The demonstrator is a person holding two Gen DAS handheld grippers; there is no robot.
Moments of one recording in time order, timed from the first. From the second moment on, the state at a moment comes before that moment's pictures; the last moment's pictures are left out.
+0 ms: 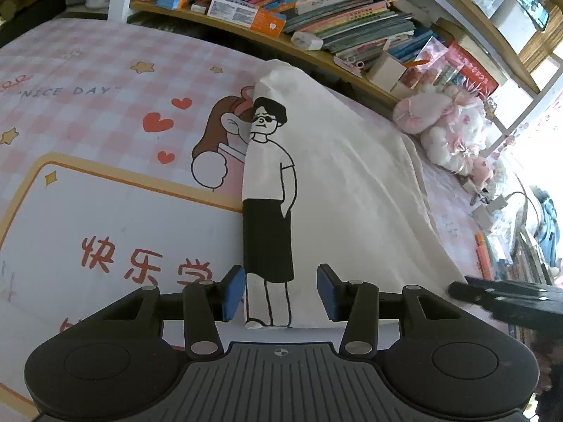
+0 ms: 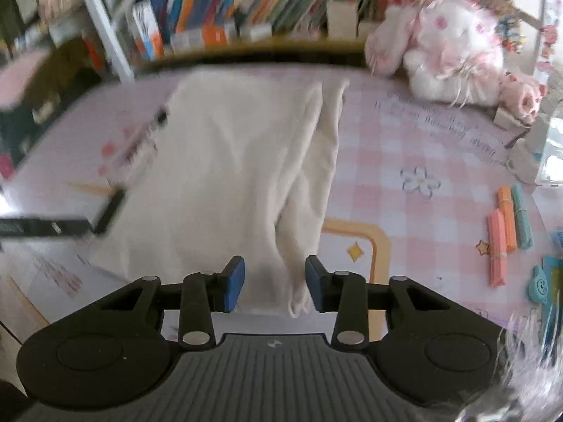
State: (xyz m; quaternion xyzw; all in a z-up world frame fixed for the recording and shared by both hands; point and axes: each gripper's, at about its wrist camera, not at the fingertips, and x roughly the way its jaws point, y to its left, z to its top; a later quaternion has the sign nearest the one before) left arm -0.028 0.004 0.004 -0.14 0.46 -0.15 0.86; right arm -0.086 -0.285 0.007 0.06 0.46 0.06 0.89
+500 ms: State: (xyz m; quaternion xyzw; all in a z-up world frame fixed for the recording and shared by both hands) left arm -0.026 0.014 0.007 -0.14 0.46 -0.15 0.86; right arm -0.091 -0.302 0.001 0.12 0.46 0.04 0.88
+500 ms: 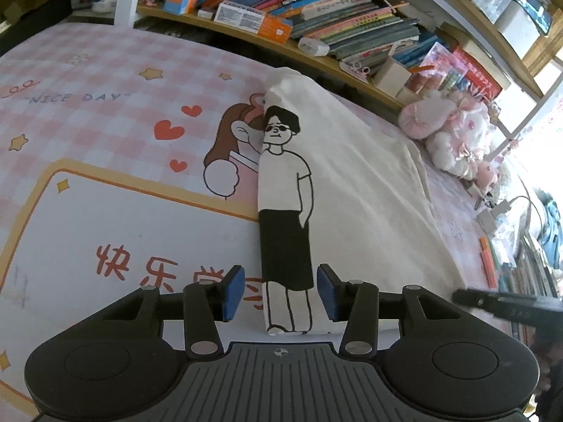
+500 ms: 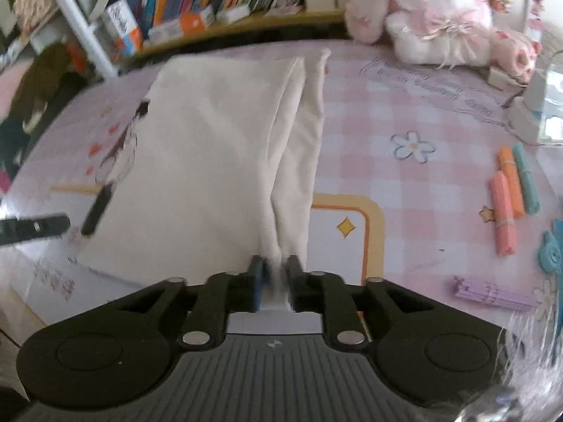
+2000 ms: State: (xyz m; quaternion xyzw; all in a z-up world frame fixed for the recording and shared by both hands) left arm -0.030 0.098 -0.009 -0.14 0.52 -0.19 0.82; right arm -0.102 -0.222 0.001 0.15 0.52 0.11 0.83
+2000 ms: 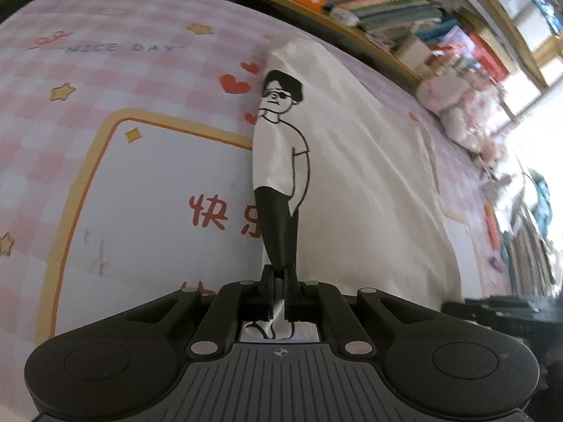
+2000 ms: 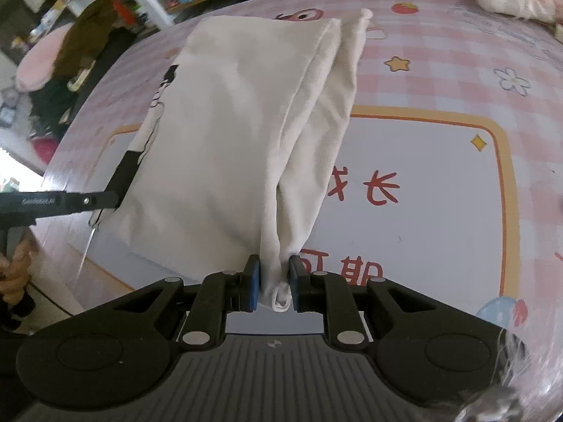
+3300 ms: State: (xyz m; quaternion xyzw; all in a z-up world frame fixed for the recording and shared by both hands) left arm 0.195 0.110 -0.021 -0.20 0.46 -0.31 0.81; right arm -0.108 -0.124 0.018 0.07 0.48 -0.19 0.85
